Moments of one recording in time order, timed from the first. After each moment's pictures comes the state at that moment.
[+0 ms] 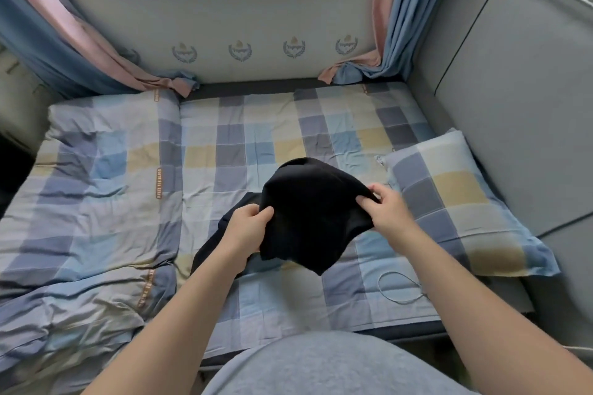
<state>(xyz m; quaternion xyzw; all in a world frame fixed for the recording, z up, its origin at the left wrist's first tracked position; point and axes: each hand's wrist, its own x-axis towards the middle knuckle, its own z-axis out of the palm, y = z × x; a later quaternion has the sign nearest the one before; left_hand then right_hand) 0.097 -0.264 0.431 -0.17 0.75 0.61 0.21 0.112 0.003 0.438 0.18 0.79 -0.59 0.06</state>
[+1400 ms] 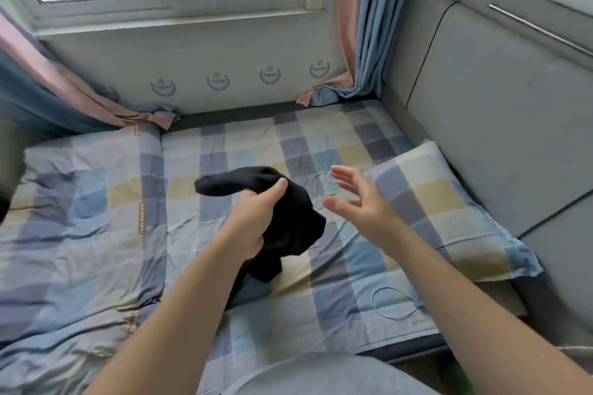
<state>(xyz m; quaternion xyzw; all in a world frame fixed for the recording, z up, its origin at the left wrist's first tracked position) 0.083 -0.196 0.534 -0.12 0.67 0.71 0.21 0.125 0.006 0.514 0.02 0.81 -0.58 0.03</state>
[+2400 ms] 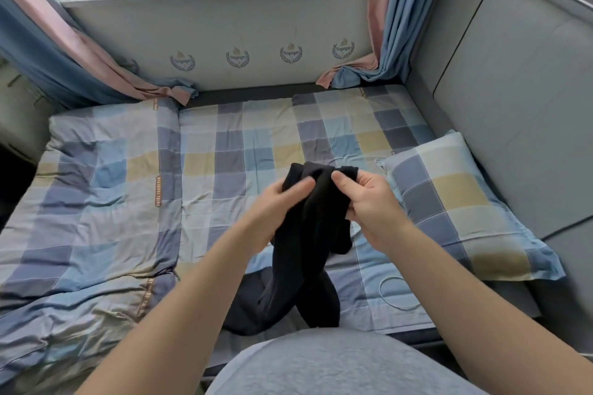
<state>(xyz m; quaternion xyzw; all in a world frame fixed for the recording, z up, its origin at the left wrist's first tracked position) 0.082 -0.213 0.498 0.00 0.67 0.68 0.30 0.113 -0.035 0.508 0.12 0.64 -0.76 0.05</state>
